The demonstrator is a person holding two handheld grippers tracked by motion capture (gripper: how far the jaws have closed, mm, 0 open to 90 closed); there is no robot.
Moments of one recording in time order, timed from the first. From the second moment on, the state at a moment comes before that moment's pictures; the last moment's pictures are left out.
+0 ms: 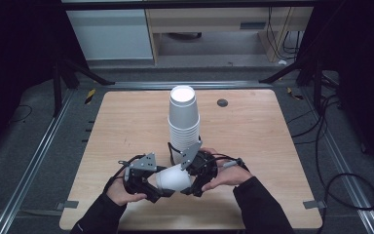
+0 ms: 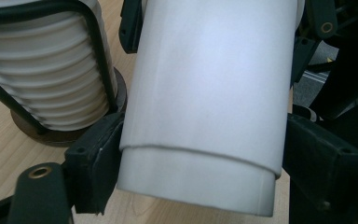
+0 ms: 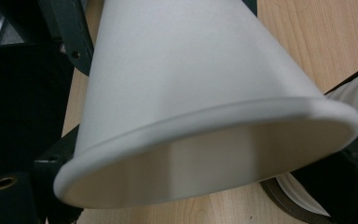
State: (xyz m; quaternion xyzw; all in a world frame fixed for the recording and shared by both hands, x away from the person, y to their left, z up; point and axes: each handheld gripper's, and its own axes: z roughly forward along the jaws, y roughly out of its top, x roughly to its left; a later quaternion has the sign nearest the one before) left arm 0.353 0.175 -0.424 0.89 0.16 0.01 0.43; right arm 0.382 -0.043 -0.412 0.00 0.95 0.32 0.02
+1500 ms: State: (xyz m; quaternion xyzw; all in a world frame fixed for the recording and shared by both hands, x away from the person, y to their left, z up) left arm 0.355 0.198 -0.414 0.87 0.17 0.02 0.47; right arm 0.378 -0.082 -0.391 0.06 0.90 0.43 0.02
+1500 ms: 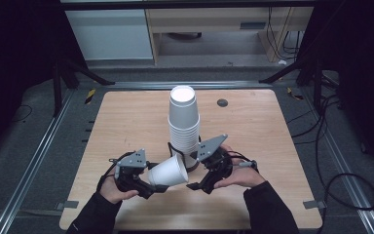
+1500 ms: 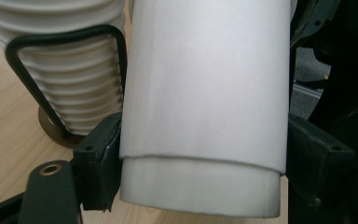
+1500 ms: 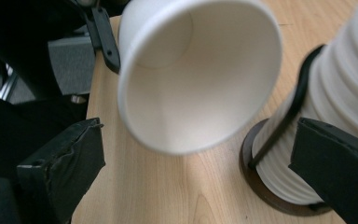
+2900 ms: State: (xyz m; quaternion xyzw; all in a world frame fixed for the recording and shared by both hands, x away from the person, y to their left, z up) left arm 0.346 0.166 -0.423 0.86 0.13 0.00 0.49; right arm 0.369 -0.088 -0.427 0.10 0.85 0.52 -0.04
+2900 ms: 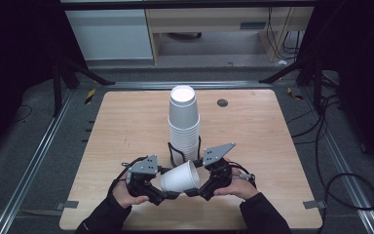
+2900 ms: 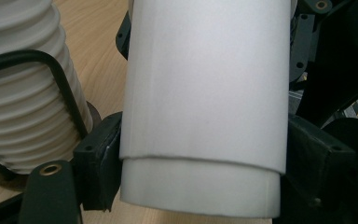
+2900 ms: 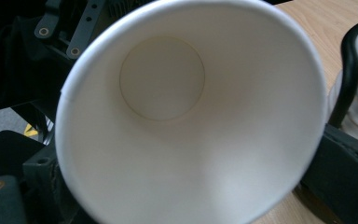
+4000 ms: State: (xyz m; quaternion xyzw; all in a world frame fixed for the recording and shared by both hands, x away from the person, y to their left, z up) left arm 0.349 0.175 -0.418 0.88 0.16 0.04 0.45; right arm 0.384 -0.088 -0.395 0.08 0.89 0.46 0.01
